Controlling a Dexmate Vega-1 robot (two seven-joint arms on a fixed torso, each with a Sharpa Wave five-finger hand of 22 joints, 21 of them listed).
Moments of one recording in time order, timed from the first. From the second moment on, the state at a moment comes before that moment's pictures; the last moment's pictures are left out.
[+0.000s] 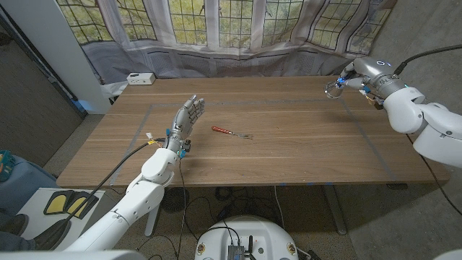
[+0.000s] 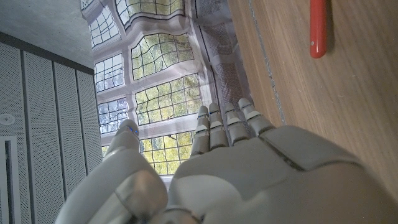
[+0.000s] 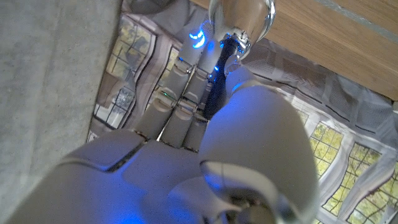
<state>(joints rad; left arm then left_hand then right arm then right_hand) 1.10 0.55 0.34 -1.63 -0.57 -0.38 0.12 0.17 0.03 0.39 -0.14 0.18 0.32 0.09 0.19 0.18 0.30 0.04 0.21 0.20 0.21 0.07 0.18 0.18 0.16 0.07 0.20 0.18 -1.23 -1.30 -0.04 -2.17 -0.37 -0.52 -0.18 1.25 0.15 0.26 -0.13 0.17 1.06 -0.02 0.29 0.24 1.00 -0.02 0.41 0.24 1.13 -0.19 0.35 0.60 1.01 -0.16 0.75 0.19</state>
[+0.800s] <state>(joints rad) 1.12 0.55 0.34 -1.64 -0.57 -0.39 0.13 0.17 0.03 0.39 -0.14 0.18 0.33 0.09 0.19 0.18 0.30 0.04 0.21 0.20 0.21 0.07 0.18 0.18 0.16 0.07 0.20 0.18 -0.99 -1.35 -0.29 -2.21 -1.03 -0.77 0.26 1.24 0.14 0.26 -0.13 0.18 1.08 -0.05 0.29 0.24 1.01 -0.02 0.40 0.26 1.13 -0.19 0.34 0.60 0.98 -0.15 0.76 0.19</state>
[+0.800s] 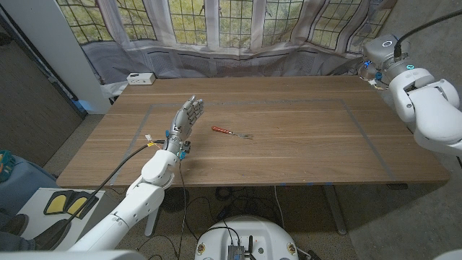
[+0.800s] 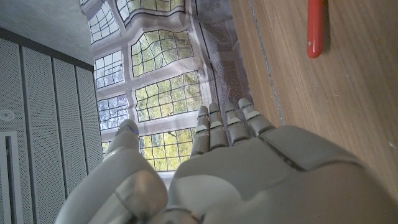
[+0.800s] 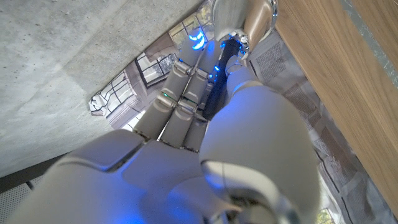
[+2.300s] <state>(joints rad) 1.15 0.57 0.33 -1.69 -0.55 -0.37 0.16 0.17 0.03 0.39 -0.14 0.18 0.33 0.09 0.19 0.18 0.30 0.04 0.21 0.20 0.21 0.07 0.18 0.18 0.16 0.07 0.20 0.18 -0.92 -1.03 -0.28 -2.20 -0.88 -0.66 0.33 1.22 0.13 0.27 -0.13 0.19 1.07 -0.05 0.29 0.24 1.02 -0.02 0.39 0.31 1.13 -0.19 0.33 0.61 0.97 -0.14 0.80 0.18</state>
